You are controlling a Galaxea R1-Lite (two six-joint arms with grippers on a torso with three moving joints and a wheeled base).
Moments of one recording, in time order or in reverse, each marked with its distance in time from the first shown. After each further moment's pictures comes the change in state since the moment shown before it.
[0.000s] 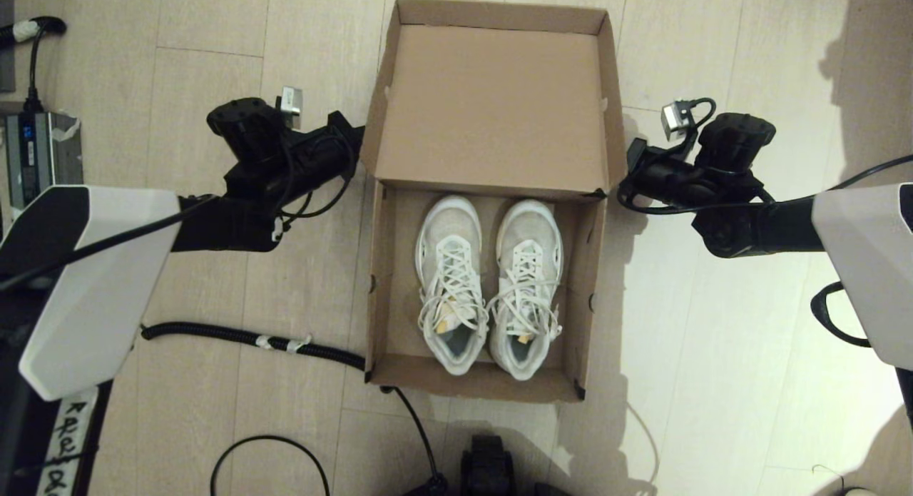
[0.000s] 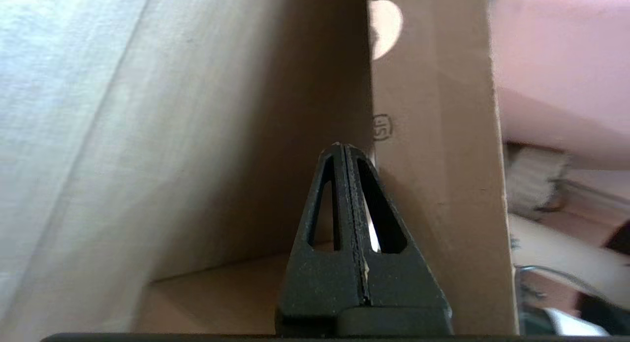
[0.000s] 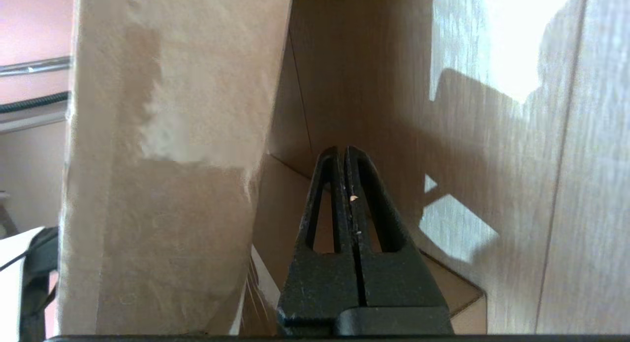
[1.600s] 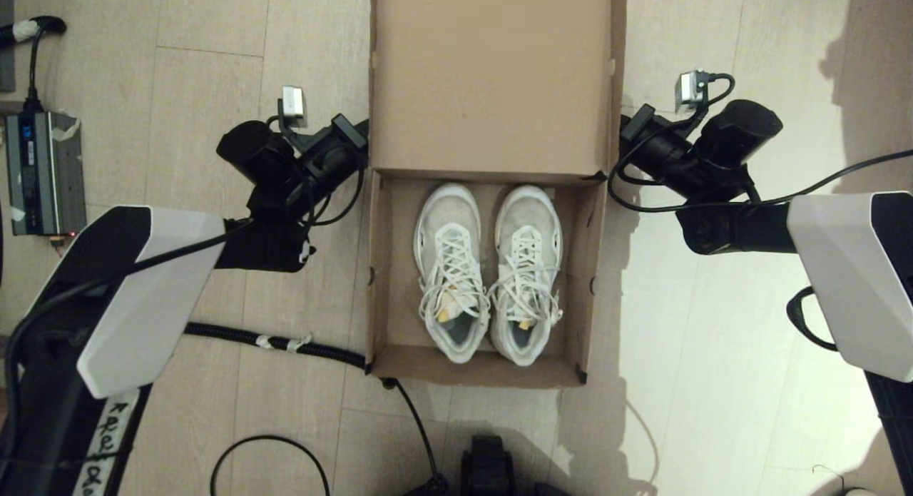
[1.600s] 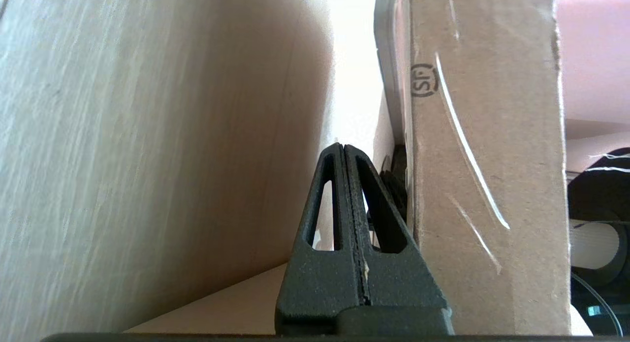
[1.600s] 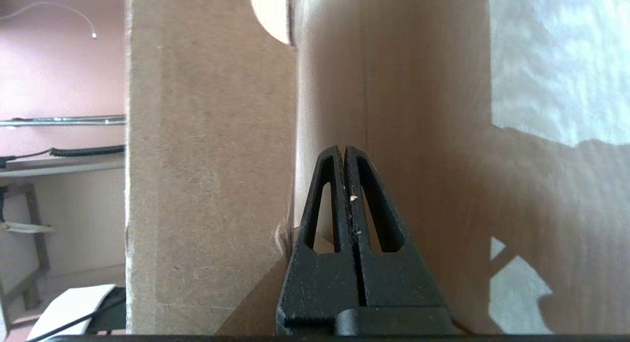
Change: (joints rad) left arm -0.045 0.085 0.001 -0.399 -0.028 -0.059; right arm 0.040 0.057 -0.122 -0.268 -0.109 0.157
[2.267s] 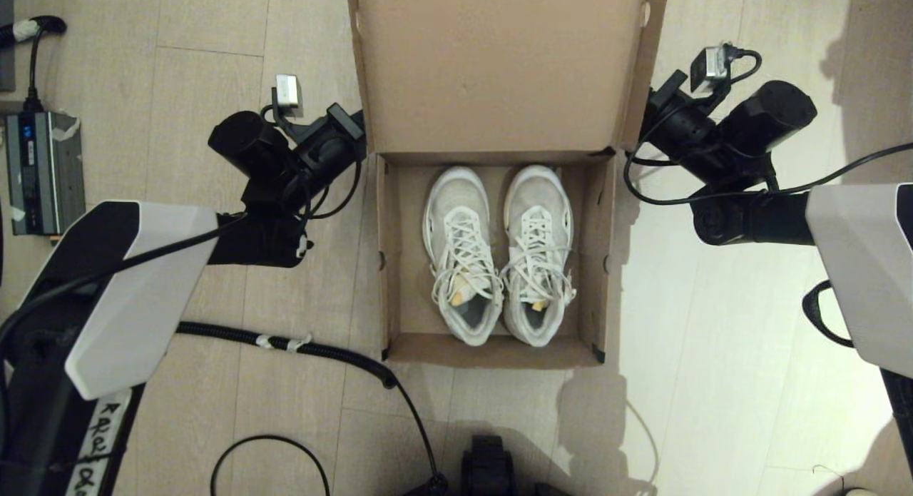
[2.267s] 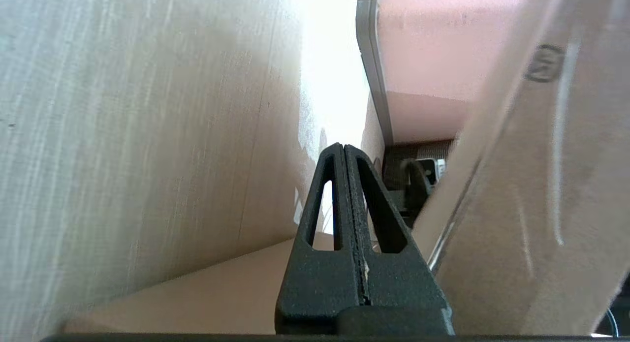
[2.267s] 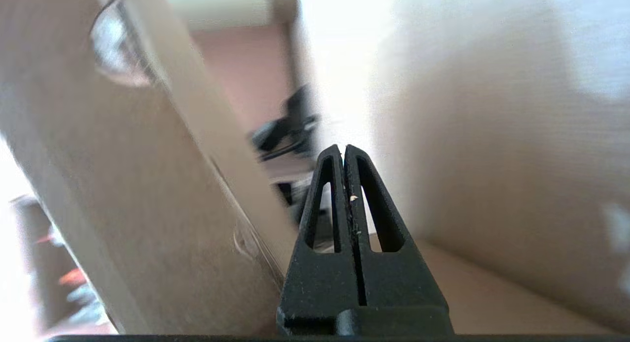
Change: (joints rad) left arm -0.003 -0.020 -0.001 -0.009 -0.010 -0.003; right arm -0.010 -0.041 0.000 -0.150 0.050 0.294
